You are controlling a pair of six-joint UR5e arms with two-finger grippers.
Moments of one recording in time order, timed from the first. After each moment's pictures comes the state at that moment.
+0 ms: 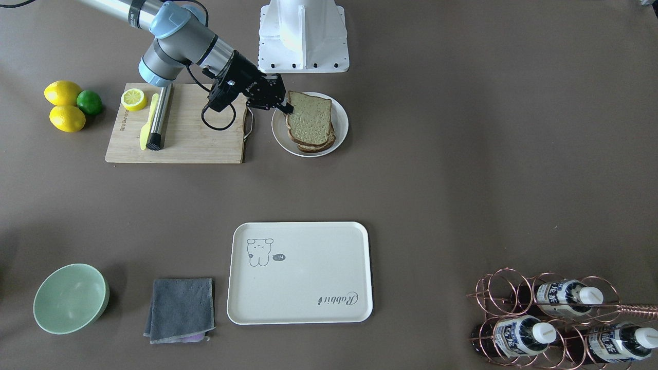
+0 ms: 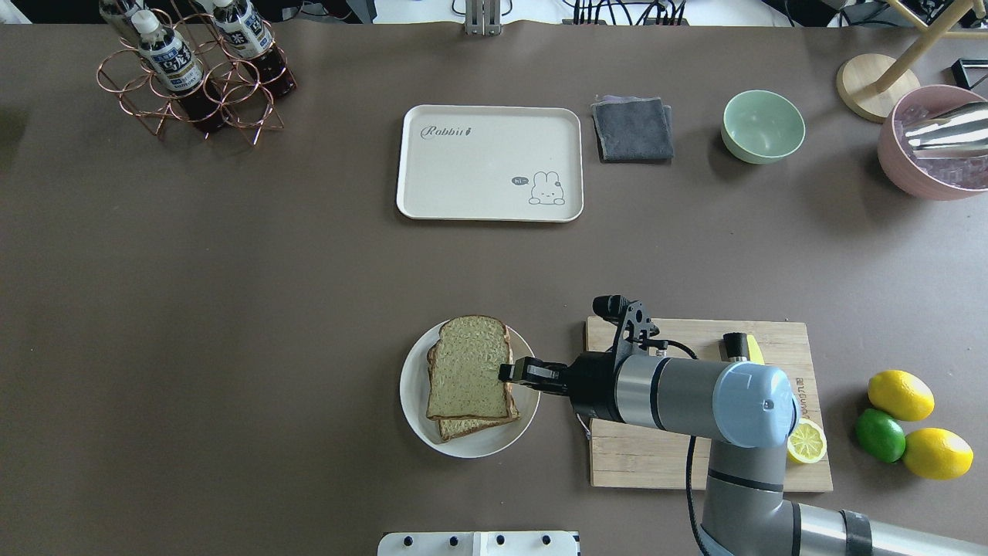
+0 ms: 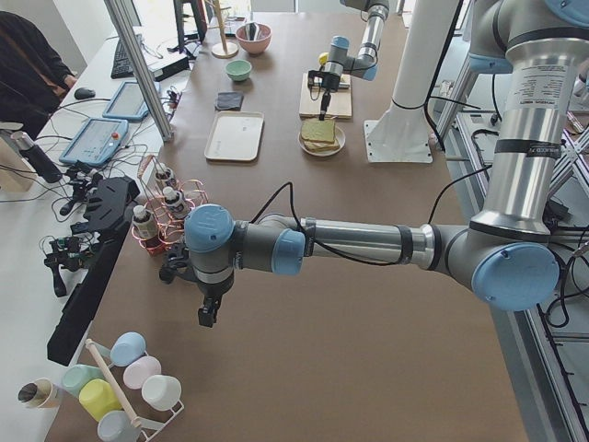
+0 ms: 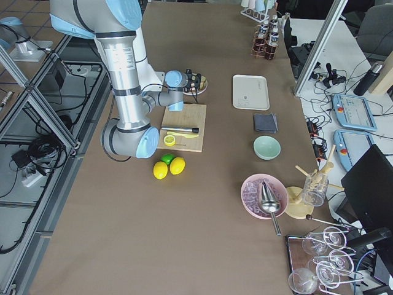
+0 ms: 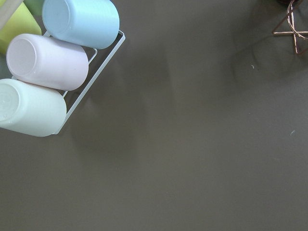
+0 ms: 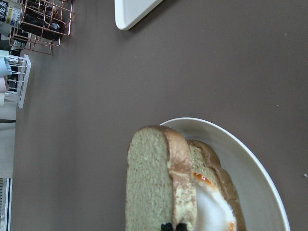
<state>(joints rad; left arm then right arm) -1.63 -1.69 -1.52 -1.65 -2.35 0.10 0.28 -1.26 1.67 -0.37 1.61 1.66</state>
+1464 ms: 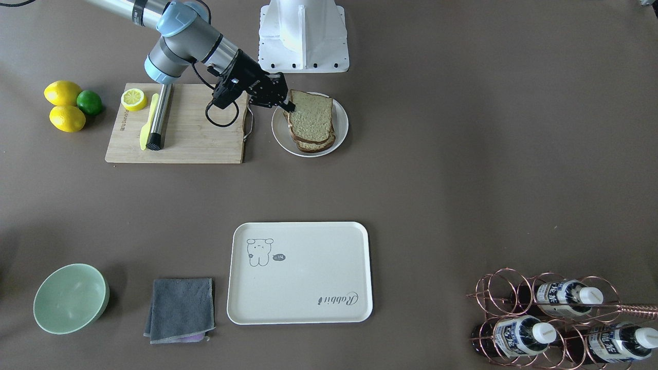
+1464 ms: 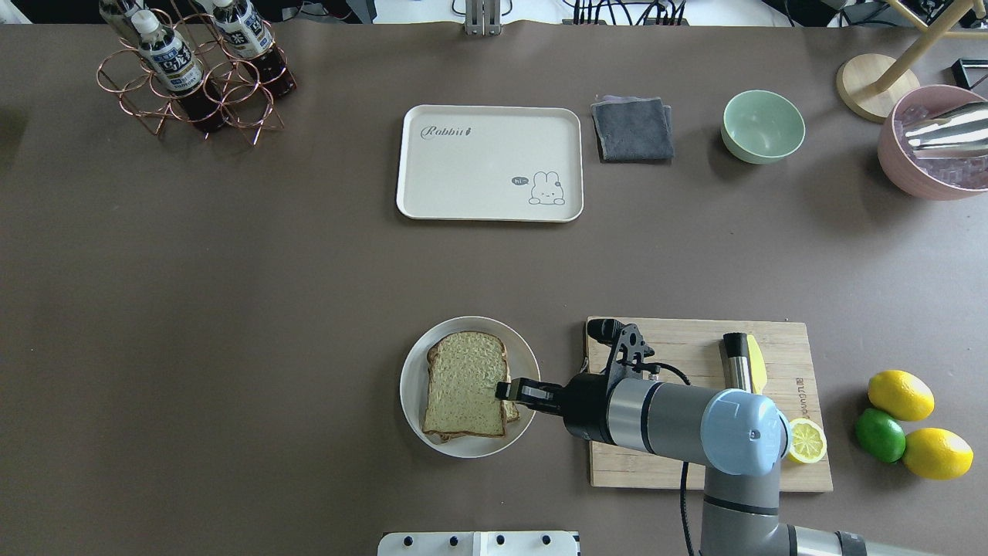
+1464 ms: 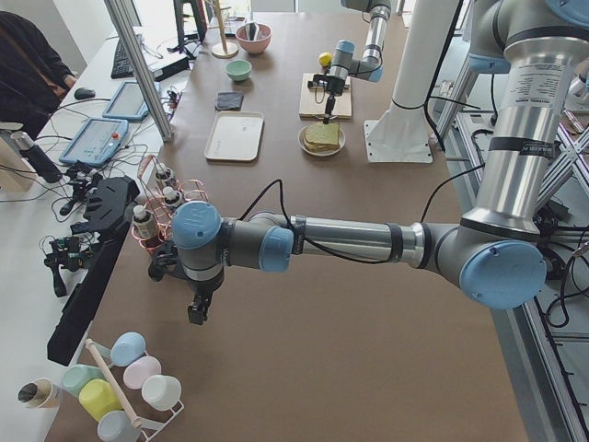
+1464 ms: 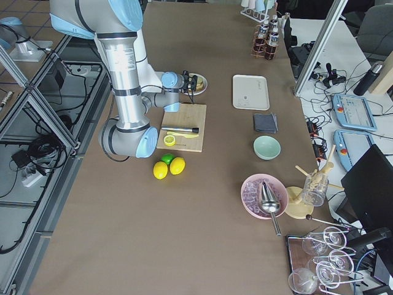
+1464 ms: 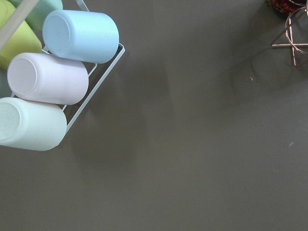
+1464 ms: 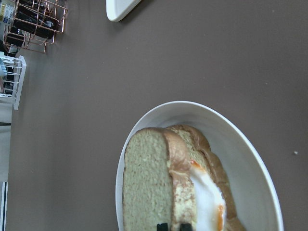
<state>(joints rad) -1.63 -1.74 -1.48 -1.65 -2.34 0.10 0.23 -1.27 1.66 -0.36 1.55 1.67</state>
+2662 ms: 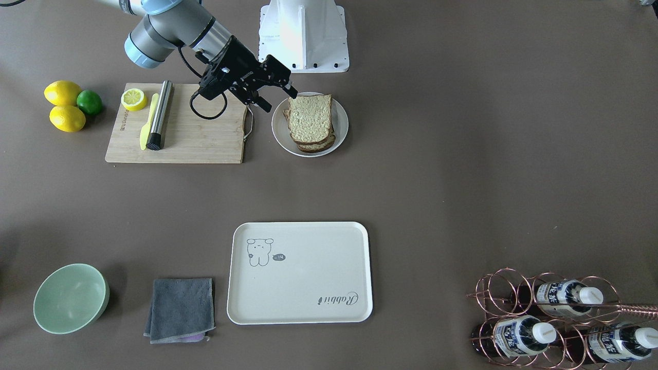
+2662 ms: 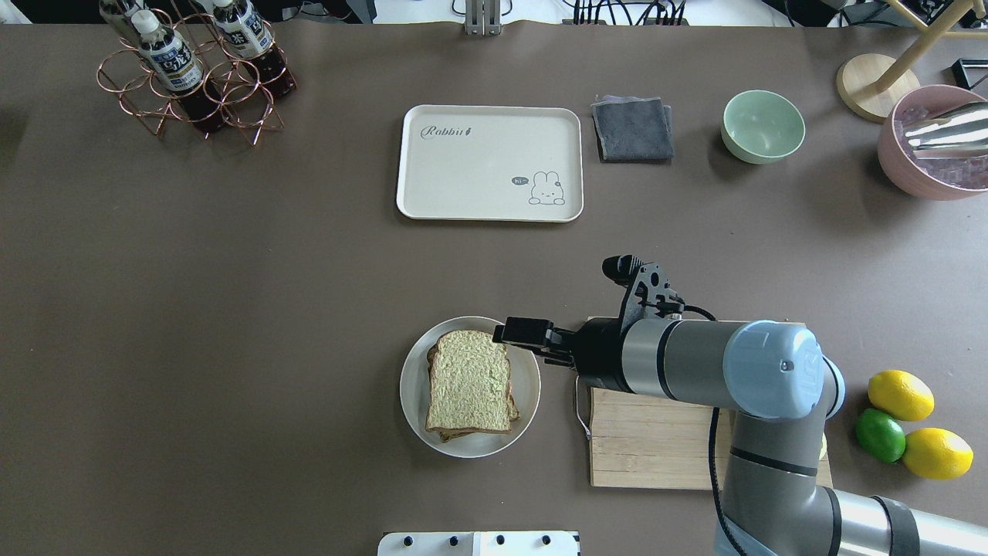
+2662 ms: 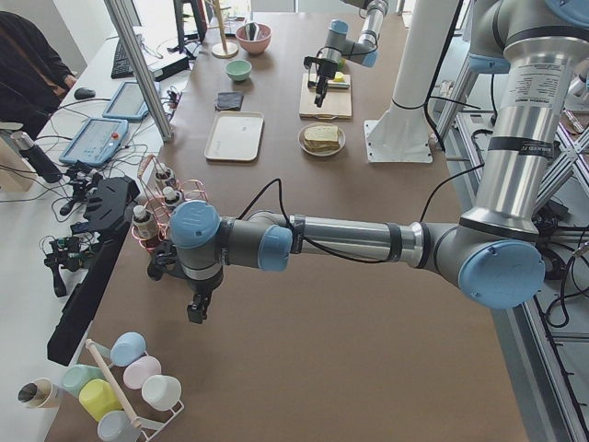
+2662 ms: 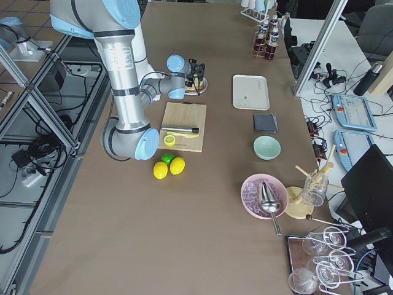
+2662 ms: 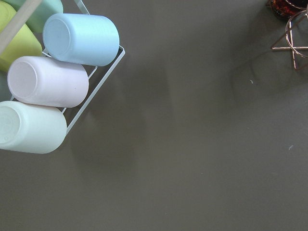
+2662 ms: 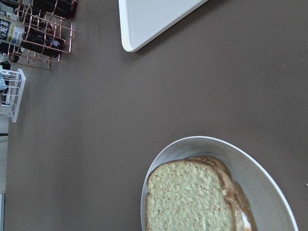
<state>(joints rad) -1.63 -1.74 -1.48 -1.65 -2.35 0.09 0.34 -1.27 1.87 -0.67 1.65 1.68</state>
